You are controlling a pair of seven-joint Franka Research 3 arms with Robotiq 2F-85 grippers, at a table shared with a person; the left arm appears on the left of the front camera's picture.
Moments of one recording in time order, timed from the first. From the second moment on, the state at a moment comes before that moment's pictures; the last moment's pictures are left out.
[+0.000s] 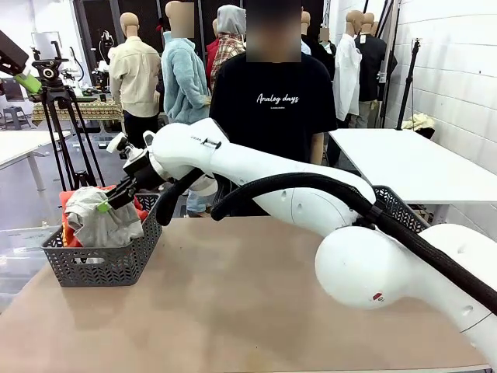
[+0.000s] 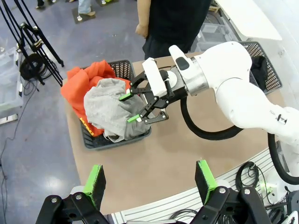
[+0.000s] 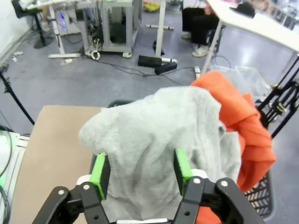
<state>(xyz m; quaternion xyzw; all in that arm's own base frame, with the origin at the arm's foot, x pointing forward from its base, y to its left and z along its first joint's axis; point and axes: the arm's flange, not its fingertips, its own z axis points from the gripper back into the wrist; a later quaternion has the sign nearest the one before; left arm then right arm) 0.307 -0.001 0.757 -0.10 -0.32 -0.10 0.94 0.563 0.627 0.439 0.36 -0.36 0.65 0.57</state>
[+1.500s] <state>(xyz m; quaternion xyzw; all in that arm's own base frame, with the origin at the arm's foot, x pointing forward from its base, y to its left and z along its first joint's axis) 0.307 -0.001 0.757 -0.10 -0.32 -0.10 0.94 0.571 0.616 0.467 0.30 -0.38 0.66 0.58</state>
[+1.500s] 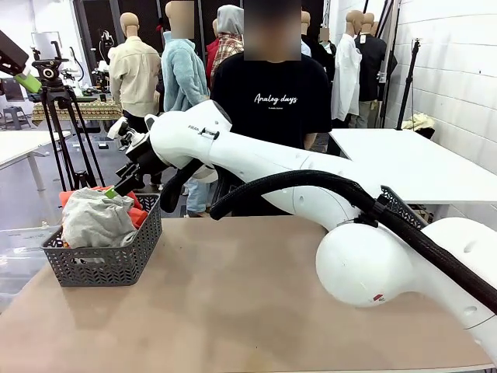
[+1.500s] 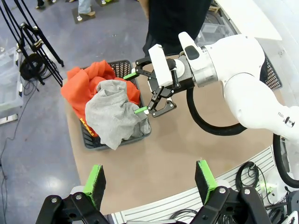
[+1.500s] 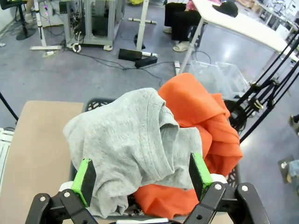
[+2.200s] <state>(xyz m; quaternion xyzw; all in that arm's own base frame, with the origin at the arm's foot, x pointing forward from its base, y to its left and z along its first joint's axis) 0.307 -0.001 0.757 -0.10 -0.32 -0.10 0.94 0.572 0.616 0.467 0.30 -0.38 0.66 0.58</state>
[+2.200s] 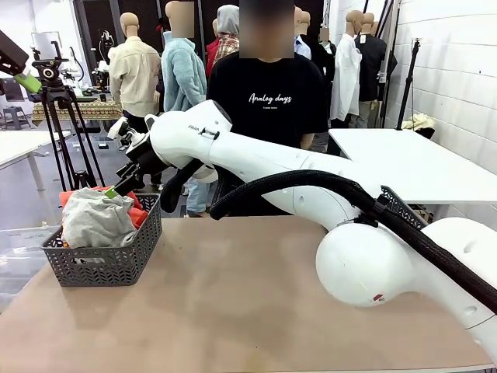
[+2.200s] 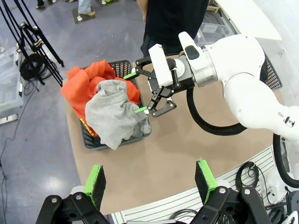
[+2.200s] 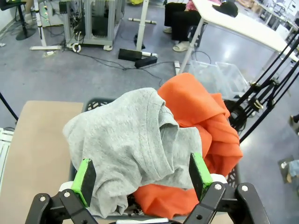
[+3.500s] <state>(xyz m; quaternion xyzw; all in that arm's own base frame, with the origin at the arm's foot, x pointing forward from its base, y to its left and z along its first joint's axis) 0.307 -0.001 0.757 -0.10 -0.32 -0.10 0.94 0.572 0.616 0.467 0.30 -0.38 0.66 0.58</state>
